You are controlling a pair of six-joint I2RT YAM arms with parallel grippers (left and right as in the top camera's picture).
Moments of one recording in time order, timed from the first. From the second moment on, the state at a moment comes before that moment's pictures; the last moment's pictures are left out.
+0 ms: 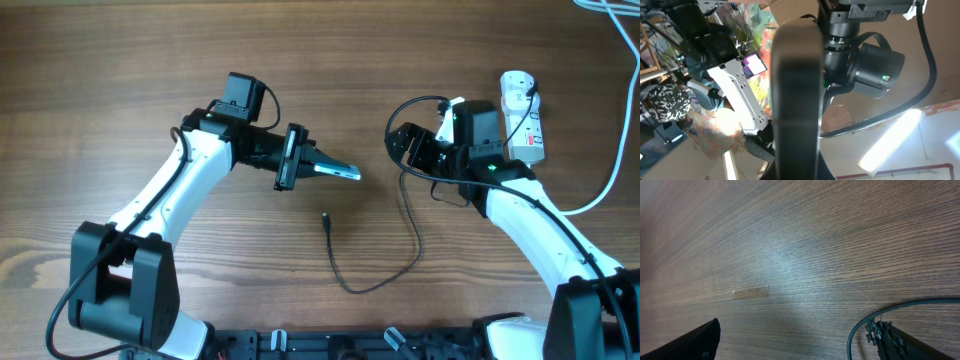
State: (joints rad) left arm -0.29 1.70 1.18 -0.77 1.49 -1.40; right arm 0.18 1.48 0.81 -0.22 -0.32 0.58
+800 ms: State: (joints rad) left arm -0.29 1.70 1.17 -0.19 1.43 -1.41; right arm 0.18 1.48 0.81 -0.23 -0.32 0.58
